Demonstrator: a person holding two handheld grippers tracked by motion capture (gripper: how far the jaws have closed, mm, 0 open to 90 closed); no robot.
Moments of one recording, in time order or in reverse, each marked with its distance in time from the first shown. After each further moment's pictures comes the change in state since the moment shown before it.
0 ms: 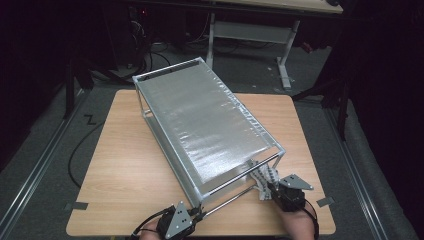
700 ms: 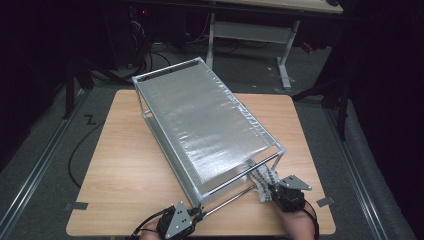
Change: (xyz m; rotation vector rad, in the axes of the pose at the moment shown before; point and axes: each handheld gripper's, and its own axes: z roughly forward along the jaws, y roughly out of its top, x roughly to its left) left arm -0.002 -0.001 0.002 -0.020 -0.006 -0.028; right arm -0.002 0.000 -0.003 -0.010 -0.019 -0.016
